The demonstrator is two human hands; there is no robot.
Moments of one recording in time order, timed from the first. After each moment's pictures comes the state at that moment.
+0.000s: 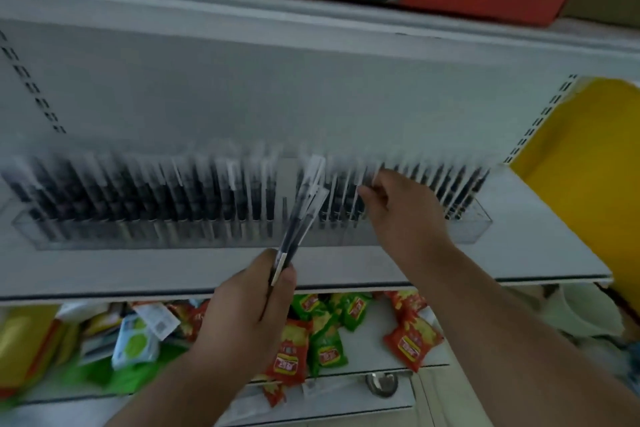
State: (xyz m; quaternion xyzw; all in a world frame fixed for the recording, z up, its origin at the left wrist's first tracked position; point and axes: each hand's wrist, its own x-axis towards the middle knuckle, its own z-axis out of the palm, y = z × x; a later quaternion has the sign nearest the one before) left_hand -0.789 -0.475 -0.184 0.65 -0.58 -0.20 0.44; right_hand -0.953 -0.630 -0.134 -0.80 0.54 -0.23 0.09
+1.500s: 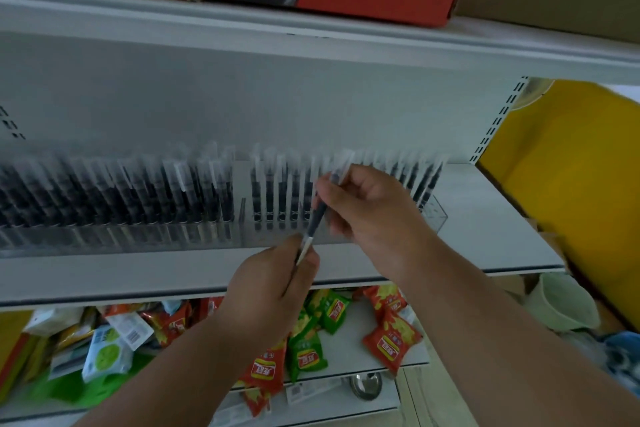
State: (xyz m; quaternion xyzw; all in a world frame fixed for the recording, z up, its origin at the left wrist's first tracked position) left_hand -0.840 -0.519 -0.183 0.61 -0.65 -0.19 0.40; right_hand -0.977 -0.603 -0.106 -0.67 0.41 -0.36 0.51
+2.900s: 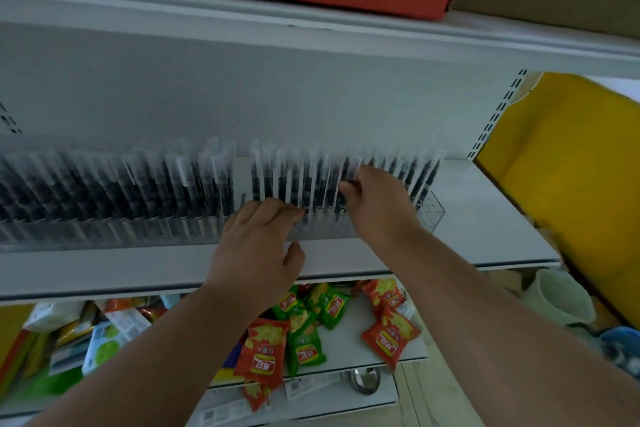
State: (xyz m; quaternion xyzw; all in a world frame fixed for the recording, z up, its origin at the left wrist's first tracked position) left_hand -0.819 -0.544 -0.186 0.69 -0.68 0.02 0.25; right_hand -0.983 -0.641 -0.130 -0.79 0.55 -0.22 0.13
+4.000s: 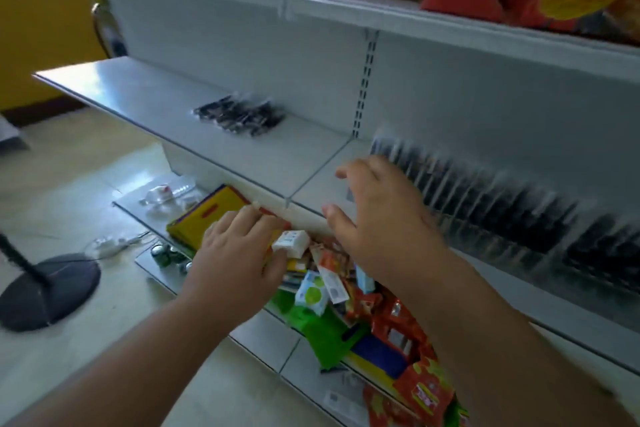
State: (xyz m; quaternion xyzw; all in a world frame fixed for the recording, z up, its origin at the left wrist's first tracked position) left_hand -0.591 -0.260 -0.178 0.87 -0.42 0.13 0.21; right_hand -0.701 -0.426 -0.097 -0.96 0.16 -0.21 0.09
